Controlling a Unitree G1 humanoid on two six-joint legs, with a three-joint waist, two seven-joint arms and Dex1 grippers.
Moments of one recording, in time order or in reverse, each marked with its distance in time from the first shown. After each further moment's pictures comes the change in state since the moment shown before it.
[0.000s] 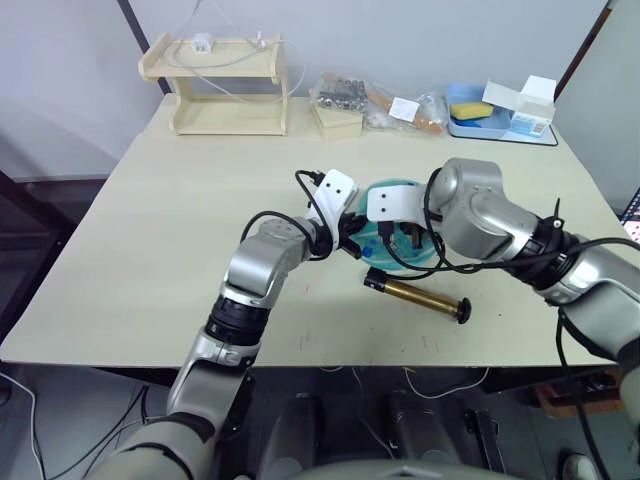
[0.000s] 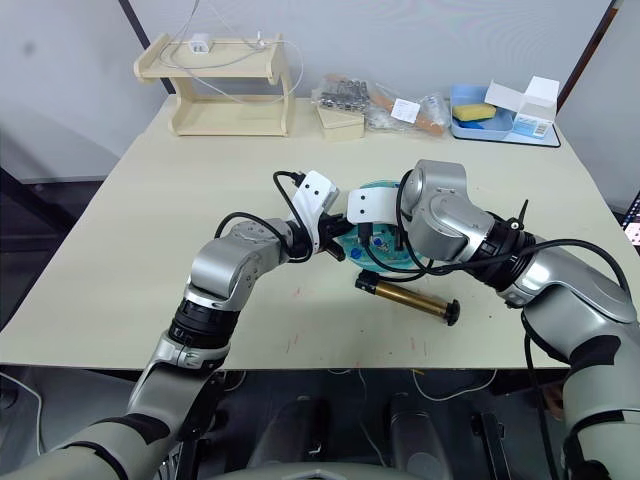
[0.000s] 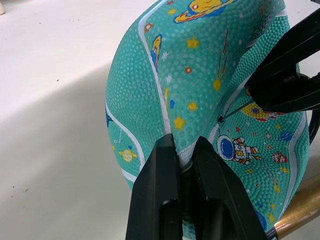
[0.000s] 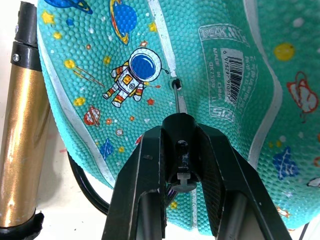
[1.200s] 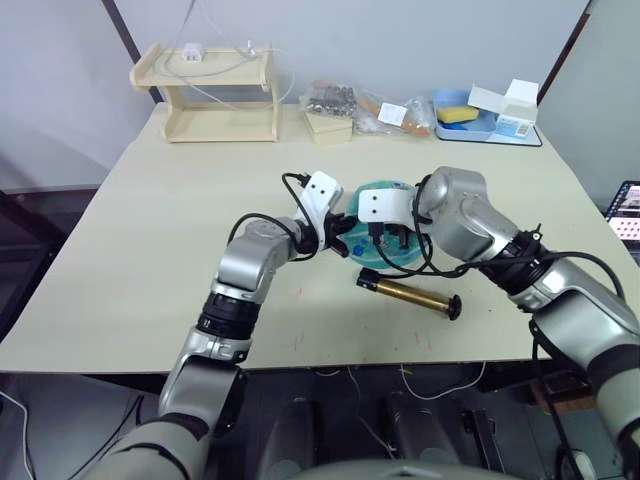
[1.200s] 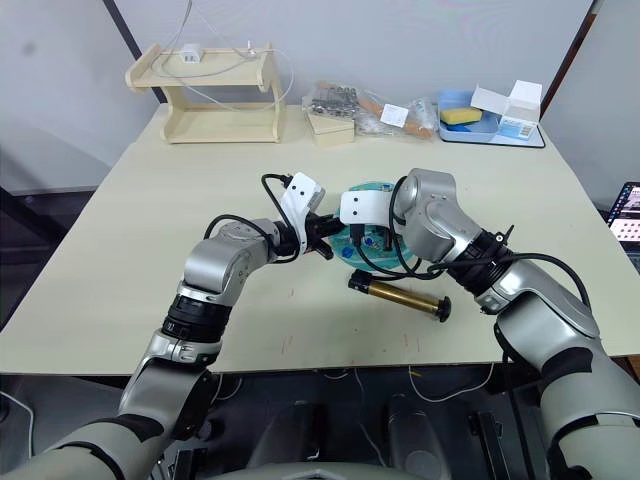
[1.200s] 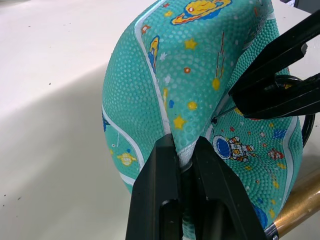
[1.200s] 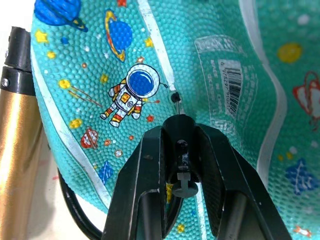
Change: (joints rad) left arm -0.004 0.025 0.044 0.148 -0.001 -0.130 -0.118; right arm 0.098 0.144 -0.157 0.181 -0.081 -0.265 -0.040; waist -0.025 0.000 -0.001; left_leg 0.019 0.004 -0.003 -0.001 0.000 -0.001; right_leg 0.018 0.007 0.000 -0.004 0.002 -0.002
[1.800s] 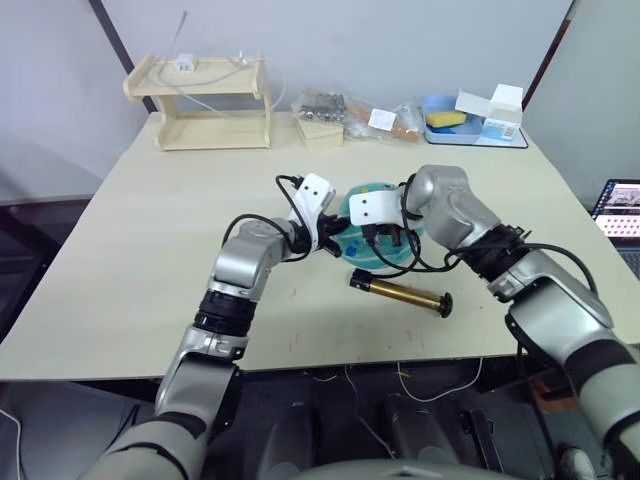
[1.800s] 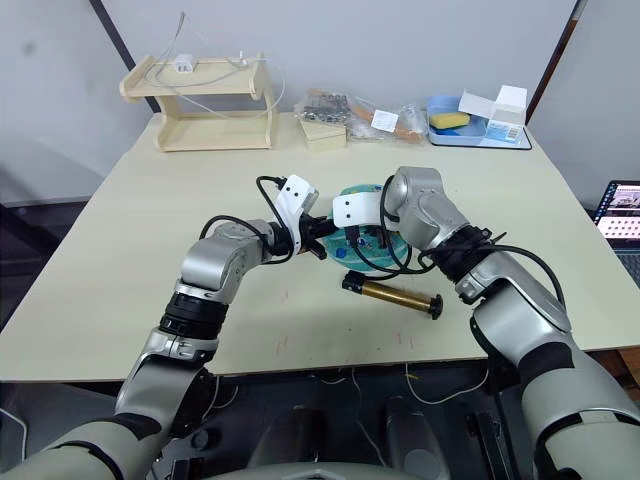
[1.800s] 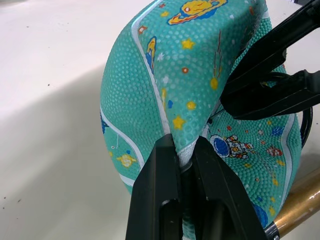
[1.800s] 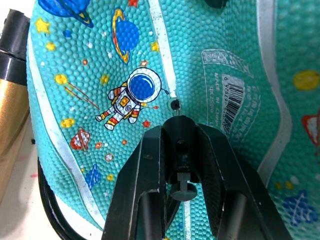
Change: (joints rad) left arm 0.002 0.018 0.016 0.050 0.026 -0.023 -0.026; right arm -0.043 0.144 -0.081 0.340 -0.069 -0.324 0.009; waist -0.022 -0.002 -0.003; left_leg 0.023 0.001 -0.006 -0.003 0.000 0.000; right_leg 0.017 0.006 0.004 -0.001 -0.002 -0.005
